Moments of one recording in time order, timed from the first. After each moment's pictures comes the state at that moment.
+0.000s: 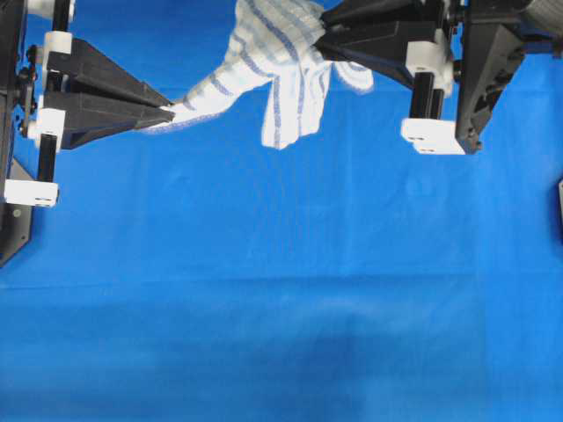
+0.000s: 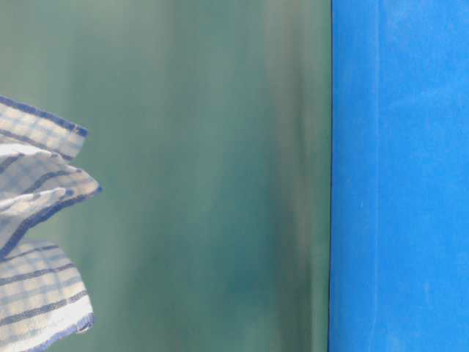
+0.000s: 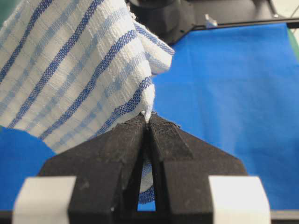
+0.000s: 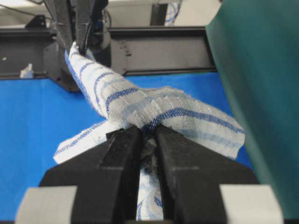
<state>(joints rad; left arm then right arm) 0.01 -0.64 0.44 -0.02 0.42 0.12 0.00 -0.32 0.02 -0.33 0.68 0.23</state>
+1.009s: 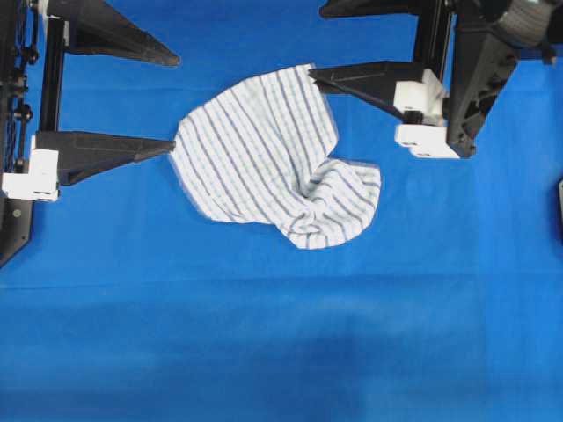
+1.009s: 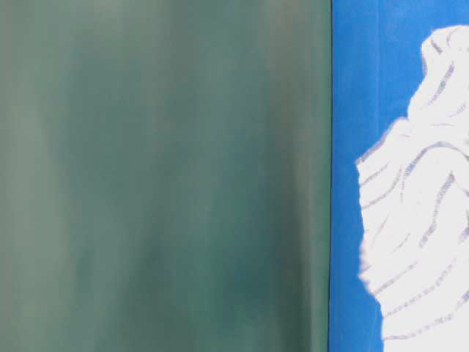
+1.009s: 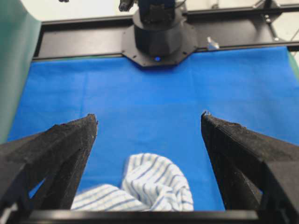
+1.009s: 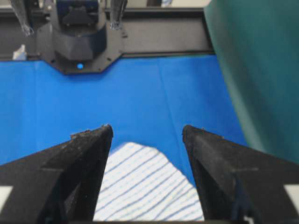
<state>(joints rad) 0.02 -0.64 0.44 -0.02 0.35 0.12 0.00 -0.31 0.02 -0.33 0.73 0.22</state>
